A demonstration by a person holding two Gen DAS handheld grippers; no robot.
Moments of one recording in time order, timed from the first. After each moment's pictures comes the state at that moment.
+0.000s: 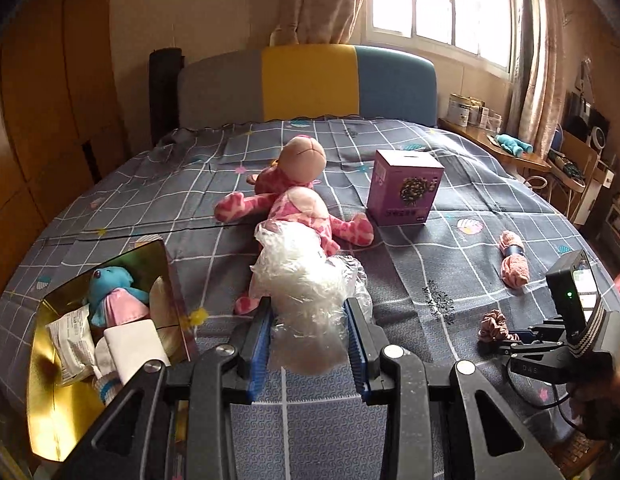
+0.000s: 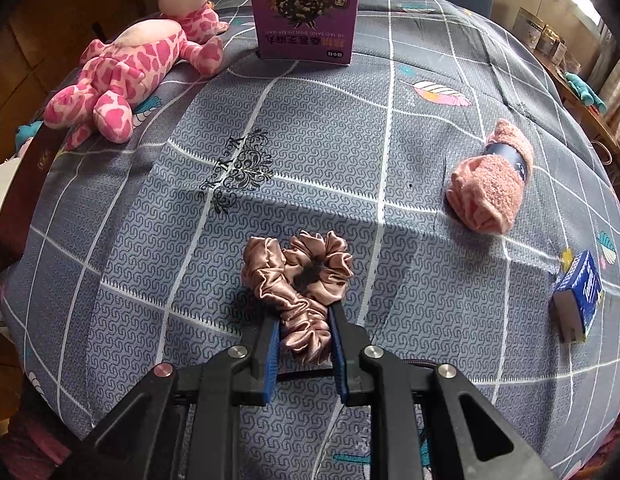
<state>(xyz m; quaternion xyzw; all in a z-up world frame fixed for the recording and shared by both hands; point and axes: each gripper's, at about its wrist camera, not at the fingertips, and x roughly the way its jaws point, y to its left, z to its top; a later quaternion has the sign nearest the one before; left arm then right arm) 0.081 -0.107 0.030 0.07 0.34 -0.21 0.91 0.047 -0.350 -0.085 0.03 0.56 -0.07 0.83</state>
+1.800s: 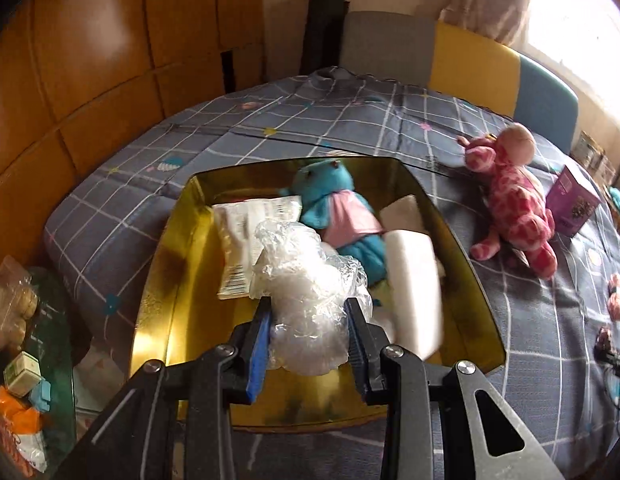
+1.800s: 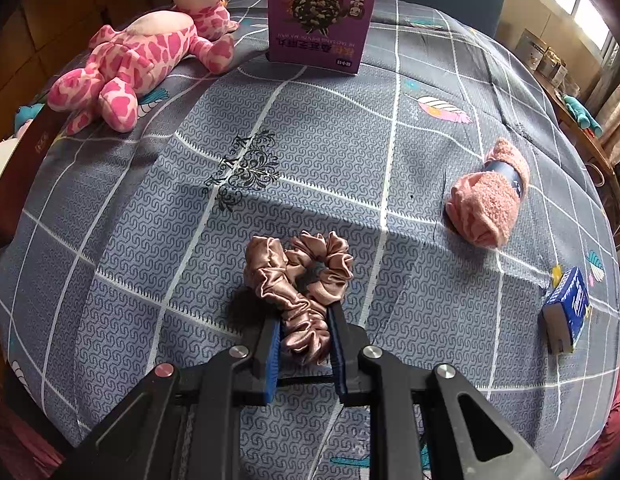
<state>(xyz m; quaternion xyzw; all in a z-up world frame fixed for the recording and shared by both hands) 0.115 0.112 -0.024 -0.02 0.42 -0.01 0.91 0.043 -0.341 -0.081 0.00 0.55 -0.07 0.83</state>
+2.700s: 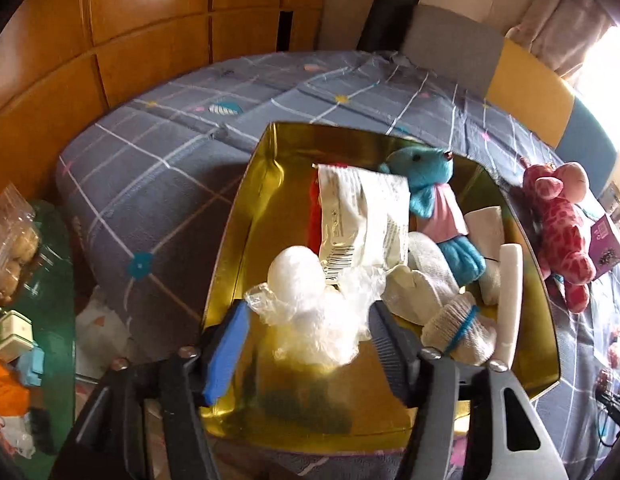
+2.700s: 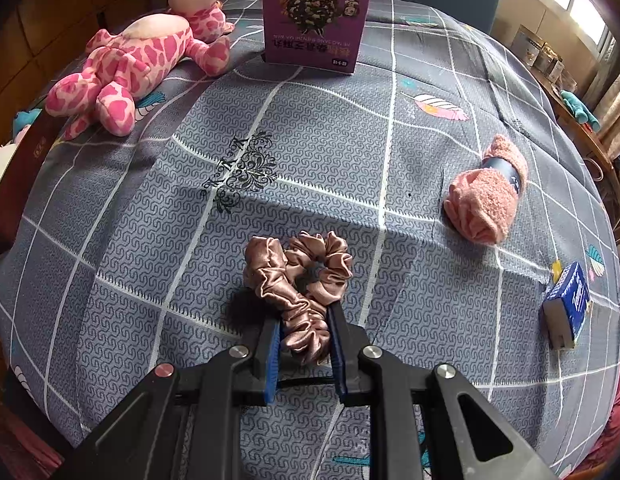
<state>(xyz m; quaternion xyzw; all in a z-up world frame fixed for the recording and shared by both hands) 0.124 0.186 -0.052 -0.09 0.45 0.04 0.89 0.043 -0.345 -0.078 0.01 0.55 -0.07 0.83</state>
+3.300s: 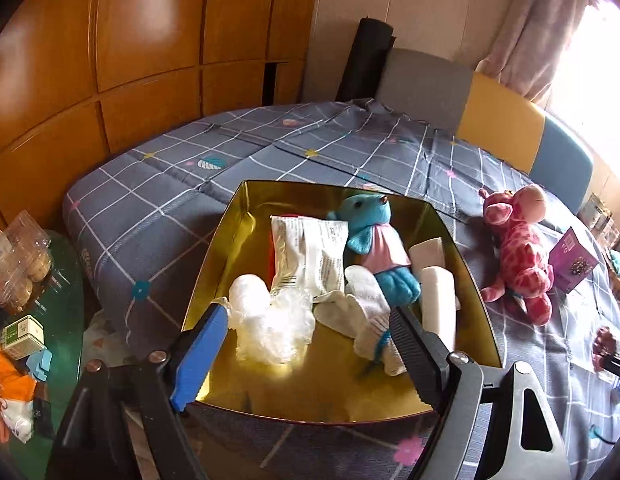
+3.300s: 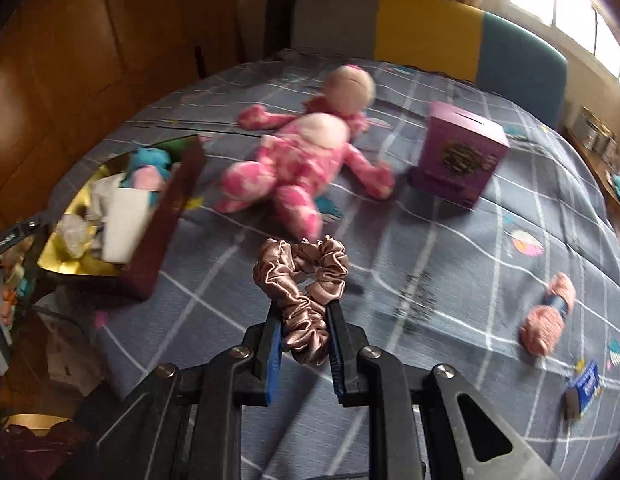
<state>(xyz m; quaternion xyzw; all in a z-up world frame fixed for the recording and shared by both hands) 0.091 0.153 -0.008 -0.09 0.37 0.02 0.92 0.068 -0.221 0.015 -0.01 0.46 0.08 0.88</state>
